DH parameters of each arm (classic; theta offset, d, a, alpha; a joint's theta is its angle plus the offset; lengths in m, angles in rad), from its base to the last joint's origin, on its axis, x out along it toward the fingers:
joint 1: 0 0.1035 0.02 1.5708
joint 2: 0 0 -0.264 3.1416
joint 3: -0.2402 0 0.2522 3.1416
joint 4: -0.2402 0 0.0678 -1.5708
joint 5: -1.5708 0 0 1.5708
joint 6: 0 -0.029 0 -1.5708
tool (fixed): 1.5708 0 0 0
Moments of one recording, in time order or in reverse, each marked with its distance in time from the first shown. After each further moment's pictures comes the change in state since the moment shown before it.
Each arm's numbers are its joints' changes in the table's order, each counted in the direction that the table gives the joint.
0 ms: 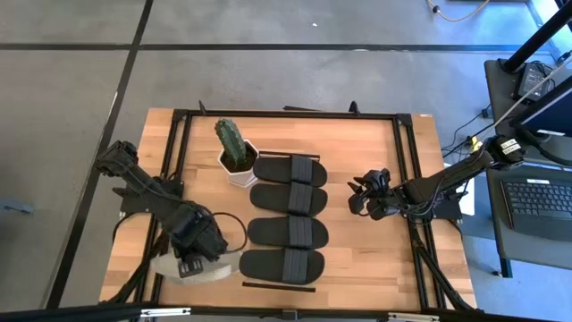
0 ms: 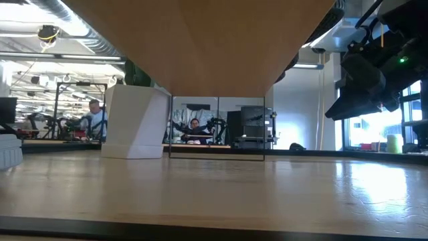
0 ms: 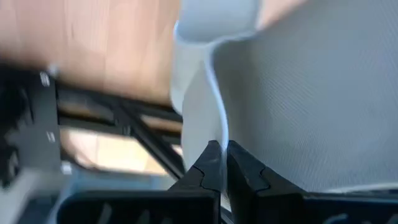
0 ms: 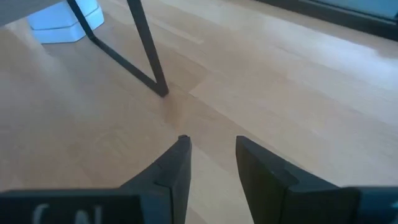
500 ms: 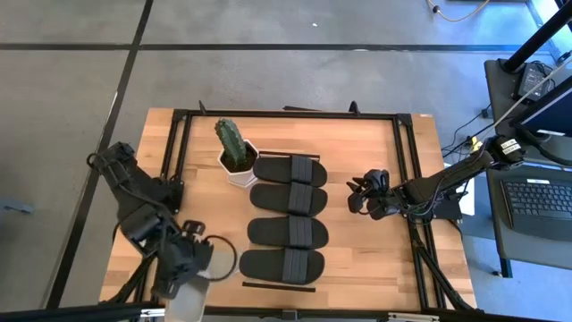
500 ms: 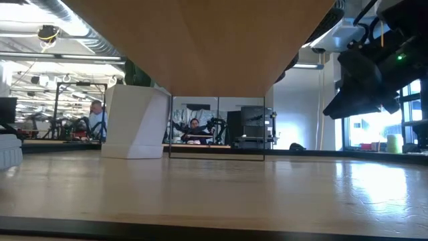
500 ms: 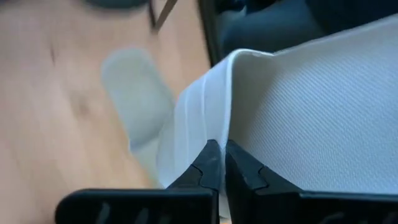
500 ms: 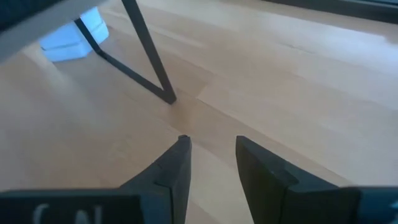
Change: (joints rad) left arm -0.173 0.001 -0.241 0.158 0.268 -0.349; right arm 0.000 0.000 0.000 0.038 0.000 -0.065
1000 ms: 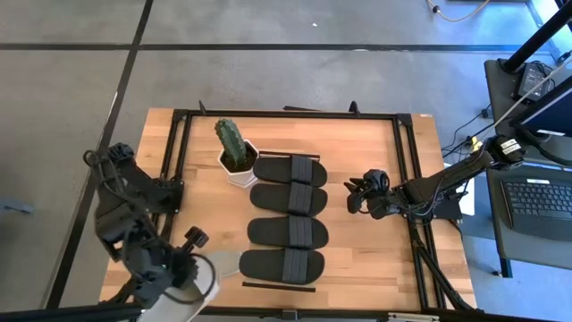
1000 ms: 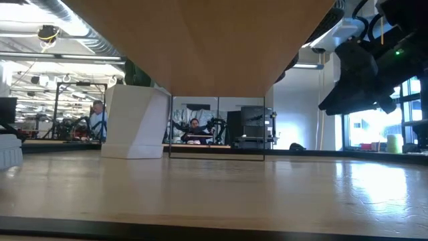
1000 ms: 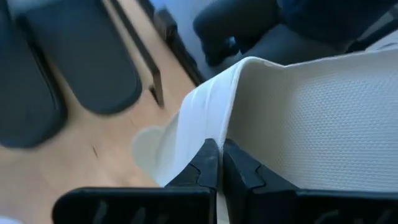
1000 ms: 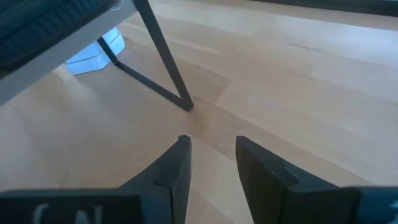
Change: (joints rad) left arm -0.109 0.000 -0.117 0.061 0.220 -0.316; right arm 0.000 0.000 0.000 0.074 0.006 0.006
